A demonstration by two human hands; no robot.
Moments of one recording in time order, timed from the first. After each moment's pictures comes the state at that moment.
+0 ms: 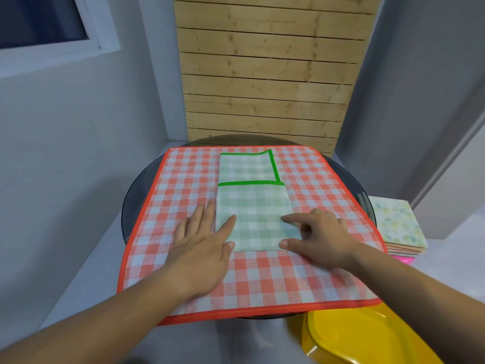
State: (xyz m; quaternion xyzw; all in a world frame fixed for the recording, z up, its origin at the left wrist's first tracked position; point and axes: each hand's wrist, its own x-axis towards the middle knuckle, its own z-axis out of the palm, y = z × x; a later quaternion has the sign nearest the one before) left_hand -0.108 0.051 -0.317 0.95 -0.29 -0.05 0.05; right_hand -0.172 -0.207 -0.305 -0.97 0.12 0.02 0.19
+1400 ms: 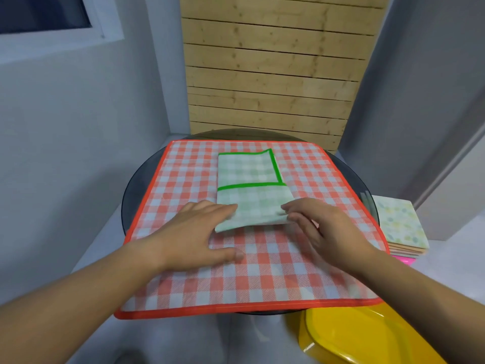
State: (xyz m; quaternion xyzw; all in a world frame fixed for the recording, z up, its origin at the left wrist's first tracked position) left_hand -0.085 0.069 -0.285 0.90 -0.42 -0.08 0.13; right_hand -0.185 -0.199 -0.291 -0.95 -0.09 -0.18 0.23
